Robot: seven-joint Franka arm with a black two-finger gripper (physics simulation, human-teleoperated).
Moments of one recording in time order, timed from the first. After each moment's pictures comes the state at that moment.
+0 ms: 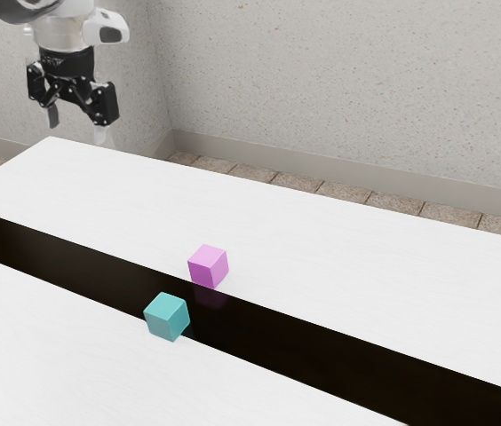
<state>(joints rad) -0.51 -0.10 0.49 -1.61 0.24 1.45 -0.11</state>
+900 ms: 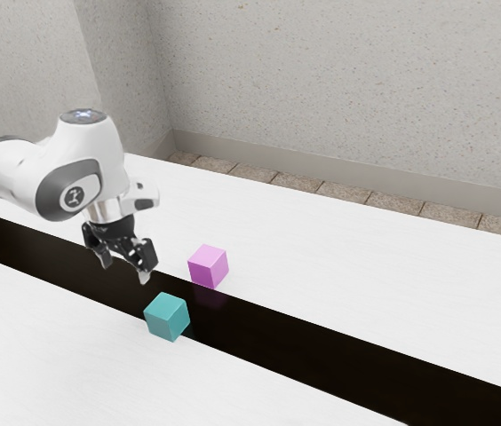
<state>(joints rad) -0.53 -0.13 0.55 -2.34 0.17 2.23 -0.09</state>
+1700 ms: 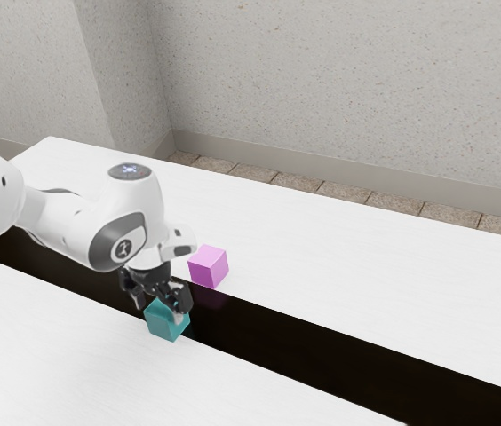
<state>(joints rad) -0.61 0.11 0.54 -2.36 0.00 2.43 -0.09</state>
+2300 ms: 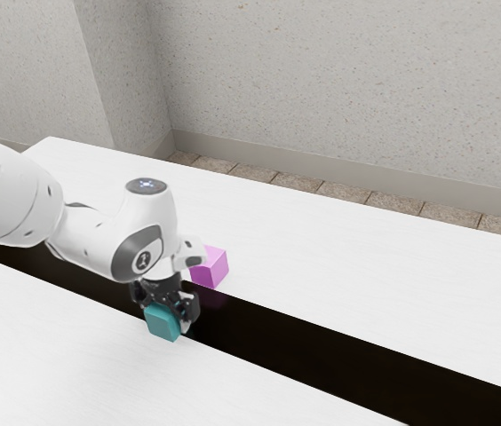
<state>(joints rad) -0.57 0.26 0.51 -2.30 -0.09 2.47 -0.08</state>
